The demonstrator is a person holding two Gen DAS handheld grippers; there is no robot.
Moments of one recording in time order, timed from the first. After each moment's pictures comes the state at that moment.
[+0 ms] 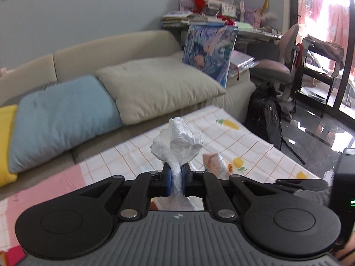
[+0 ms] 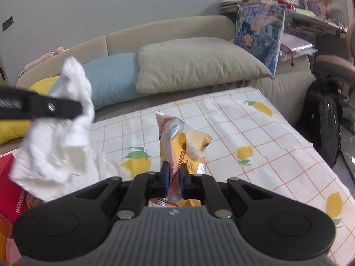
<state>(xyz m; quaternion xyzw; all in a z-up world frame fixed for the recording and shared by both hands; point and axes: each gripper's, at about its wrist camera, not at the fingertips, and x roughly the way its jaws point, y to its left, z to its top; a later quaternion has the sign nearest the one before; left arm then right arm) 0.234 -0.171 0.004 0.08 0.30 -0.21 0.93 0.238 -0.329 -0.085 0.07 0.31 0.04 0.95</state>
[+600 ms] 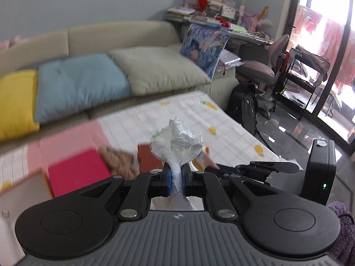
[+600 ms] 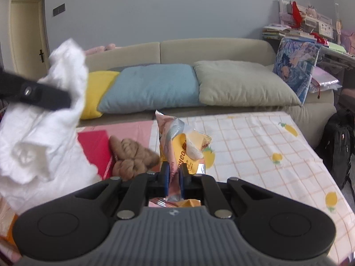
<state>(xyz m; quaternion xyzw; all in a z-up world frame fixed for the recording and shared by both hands) 0.101 -0.076 0.050 0.01 0.37 -0.22 0.90 0.104 -0.255 -0.024 0.02 0.30 0.12 0.95</state>
